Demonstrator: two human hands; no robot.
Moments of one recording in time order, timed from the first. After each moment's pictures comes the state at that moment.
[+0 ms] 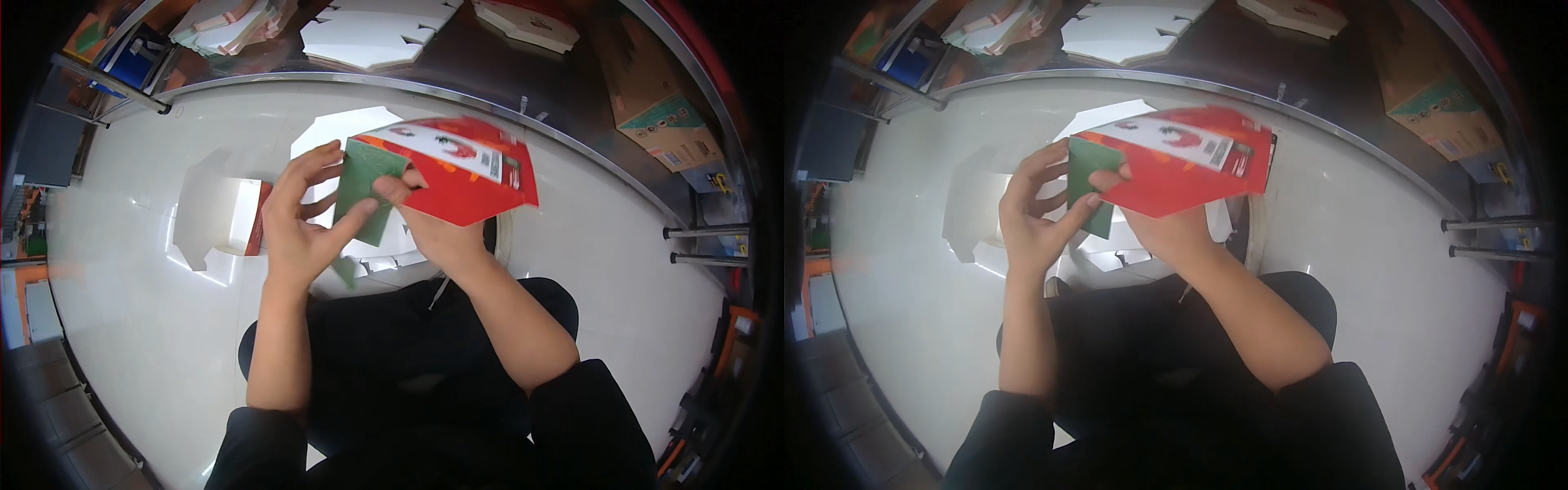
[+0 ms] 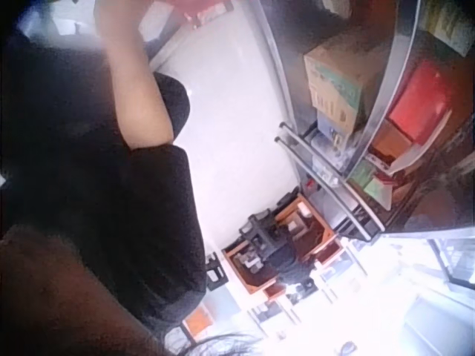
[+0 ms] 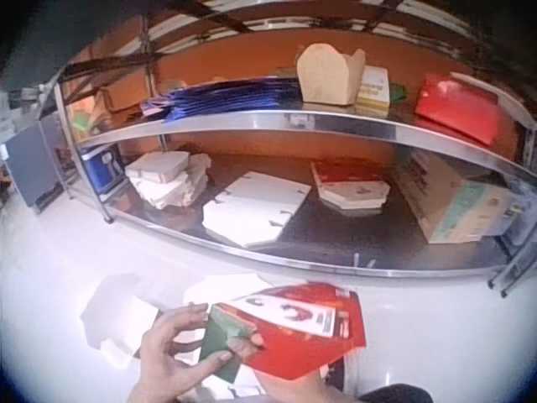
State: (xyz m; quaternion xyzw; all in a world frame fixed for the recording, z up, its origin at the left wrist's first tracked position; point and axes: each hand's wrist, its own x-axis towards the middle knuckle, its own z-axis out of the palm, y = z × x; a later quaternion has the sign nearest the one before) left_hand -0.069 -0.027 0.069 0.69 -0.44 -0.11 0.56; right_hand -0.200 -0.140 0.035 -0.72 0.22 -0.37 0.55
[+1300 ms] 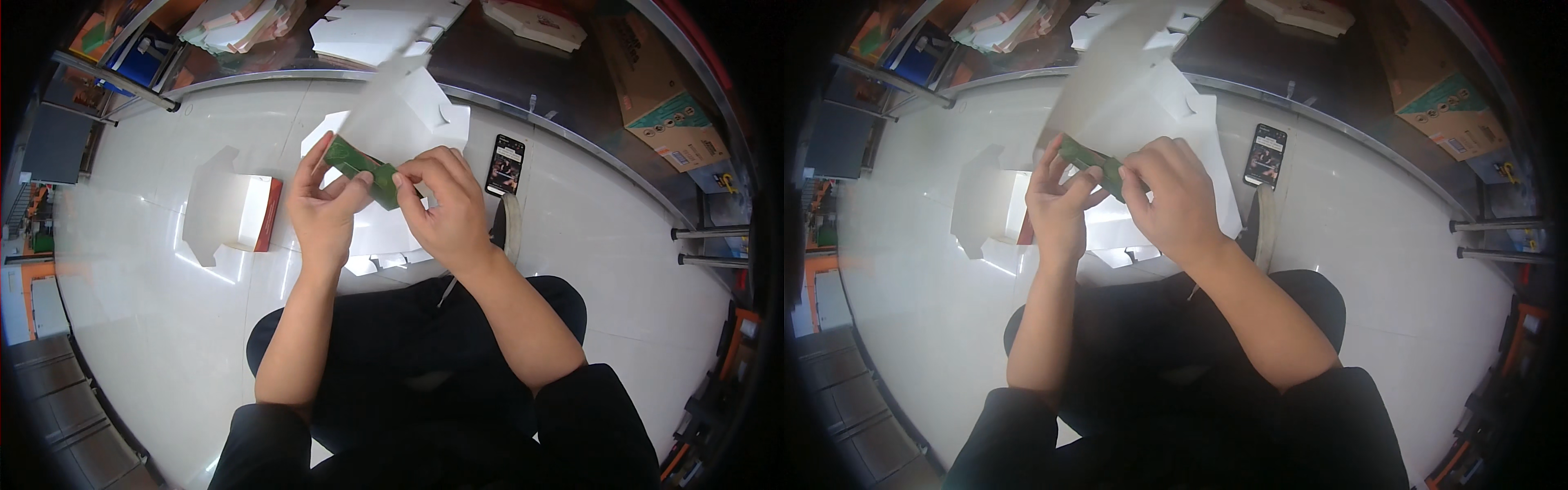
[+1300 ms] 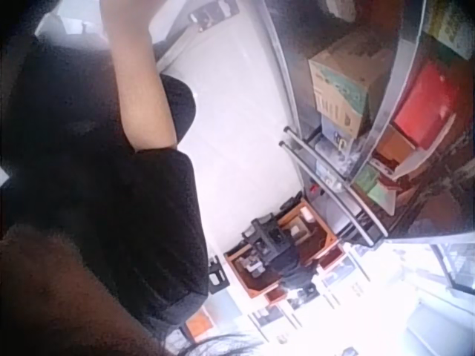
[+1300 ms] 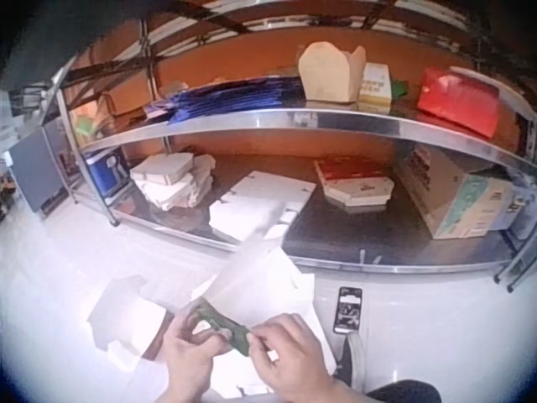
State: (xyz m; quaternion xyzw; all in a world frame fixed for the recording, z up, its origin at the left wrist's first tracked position) left_hand -0.074 -0.040 0.038 0.58 -0.21 -0.26 0.74; right_hand -0.193 -0.150 0.025 -0.81 0.15 -0.48 0.29
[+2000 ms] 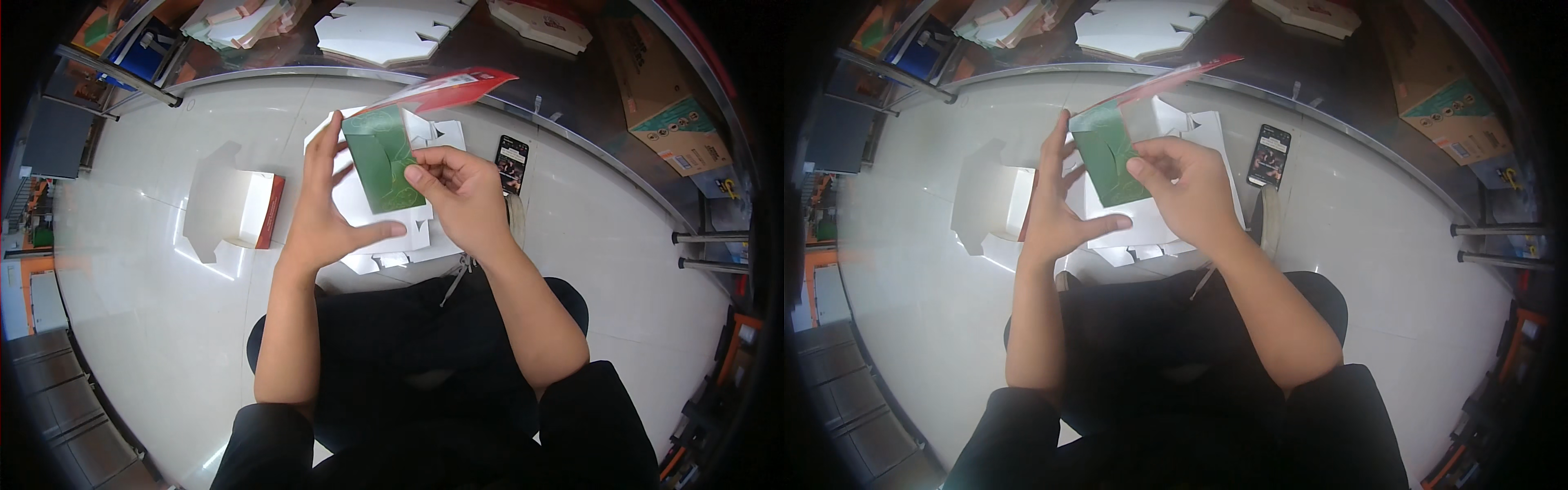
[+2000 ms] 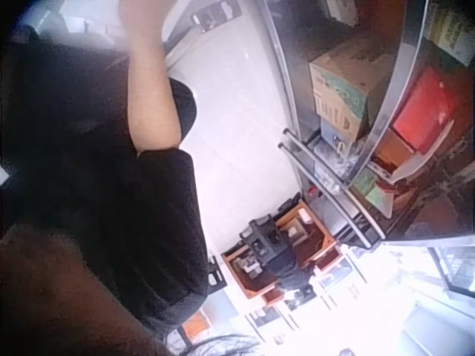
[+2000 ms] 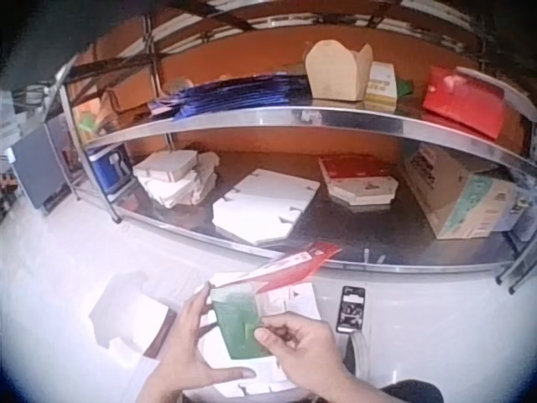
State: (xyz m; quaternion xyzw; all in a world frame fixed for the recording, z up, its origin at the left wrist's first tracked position) left_hand -0.048 -0.026 0.051 0.68 -0.52 -0.18 0.49; right_hand -0.200 -0.157 0.026 -0.63 0.25 -0.31 0.67
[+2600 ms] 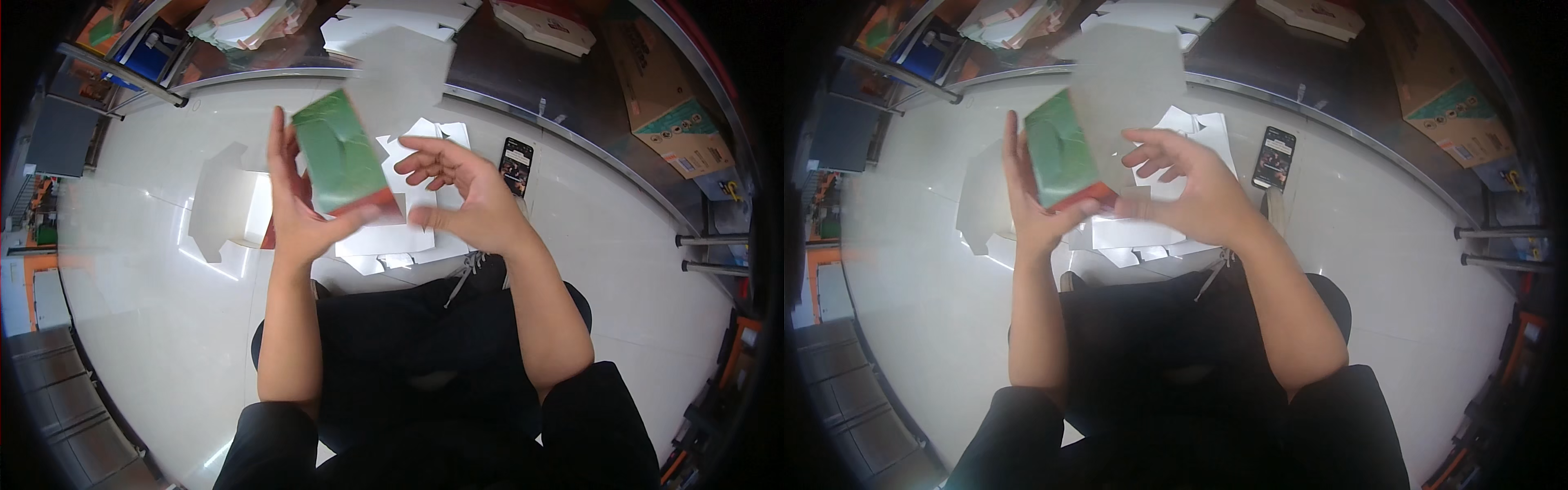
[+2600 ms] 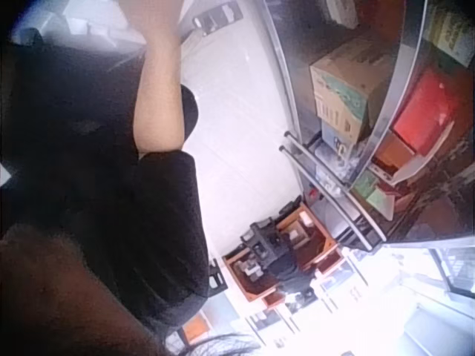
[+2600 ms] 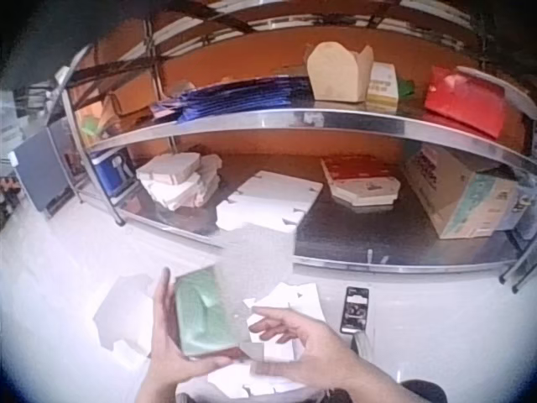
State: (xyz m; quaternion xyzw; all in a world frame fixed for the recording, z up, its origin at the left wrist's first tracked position) left_hand -0.031 -0.020 0.047 0.61 -0.44 -0.13 0.64; right_hand -0.210 -0.167 0.048 -0.69 0.12 -0.25 0.67
